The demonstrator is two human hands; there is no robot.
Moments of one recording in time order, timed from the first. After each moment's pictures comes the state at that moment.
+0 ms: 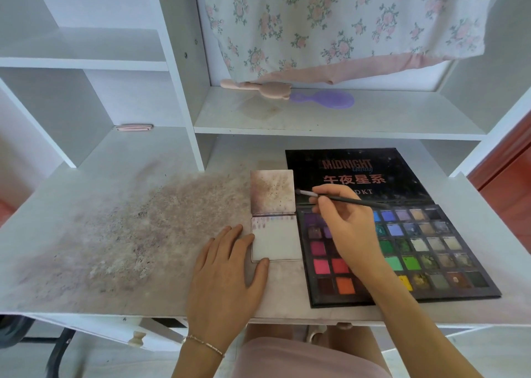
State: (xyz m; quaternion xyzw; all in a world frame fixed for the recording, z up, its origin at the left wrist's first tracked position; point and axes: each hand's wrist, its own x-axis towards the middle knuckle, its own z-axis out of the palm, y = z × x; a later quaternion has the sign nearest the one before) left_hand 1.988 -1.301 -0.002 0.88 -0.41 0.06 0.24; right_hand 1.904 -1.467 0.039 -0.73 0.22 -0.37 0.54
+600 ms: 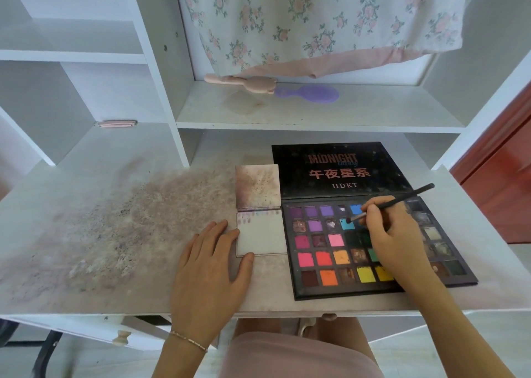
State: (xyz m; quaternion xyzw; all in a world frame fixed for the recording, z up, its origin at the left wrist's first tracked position) left_hand 1.988 -1.301 -0.001 0.89 -0.40 0.05 0.22; right_hand 1.834 -1.511 0.016 -0.80 0.37 -0.32 0.34
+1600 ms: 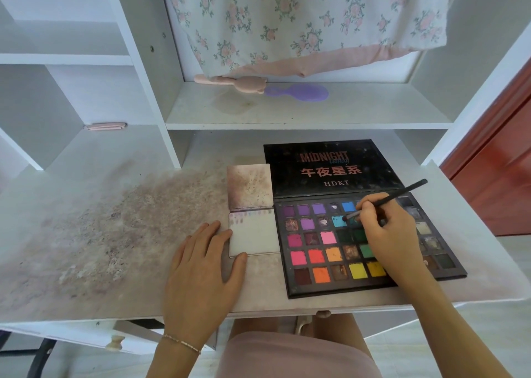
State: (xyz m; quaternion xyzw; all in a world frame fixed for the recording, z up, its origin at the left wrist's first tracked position) left_hand 1.986 -1.301 0.000 0.89 -0.40 0.04 0.23; right_hand 1.833 -1.509 0.022 -0.79 0.36 -0.35 0.35
